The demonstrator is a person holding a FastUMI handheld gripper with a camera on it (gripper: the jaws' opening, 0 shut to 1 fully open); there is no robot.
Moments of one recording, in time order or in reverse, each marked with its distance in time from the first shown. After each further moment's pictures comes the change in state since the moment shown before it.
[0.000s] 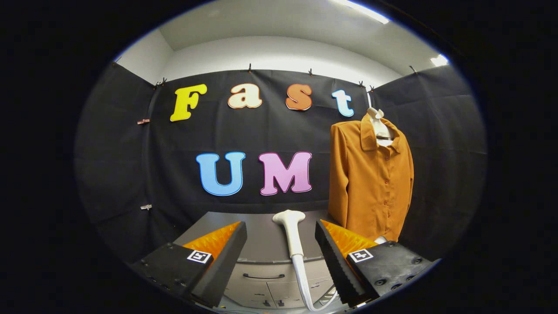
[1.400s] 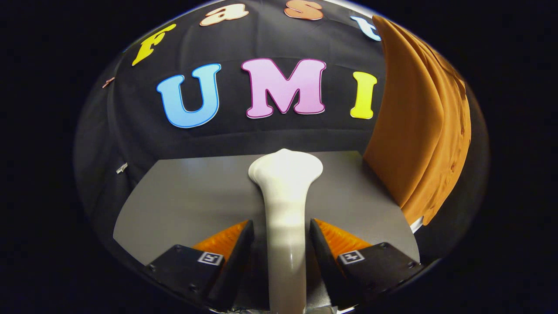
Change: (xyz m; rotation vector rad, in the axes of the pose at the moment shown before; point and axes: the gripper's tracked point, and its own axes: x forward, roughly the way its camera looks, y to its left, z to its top) arm 0.232 -0.023 -0.184 -0.011 0.590 -0.002
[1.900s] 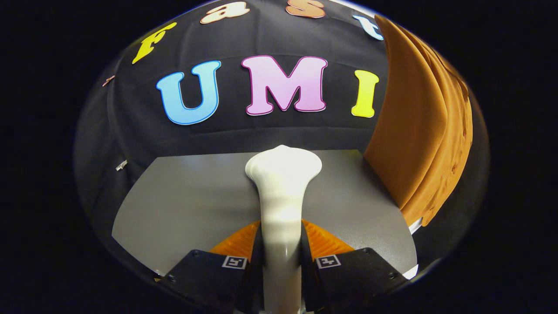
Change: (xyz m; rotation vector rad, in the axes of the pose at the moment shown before) arm -0.006 -0.003 0.008 -0.013 -0.012 0.012
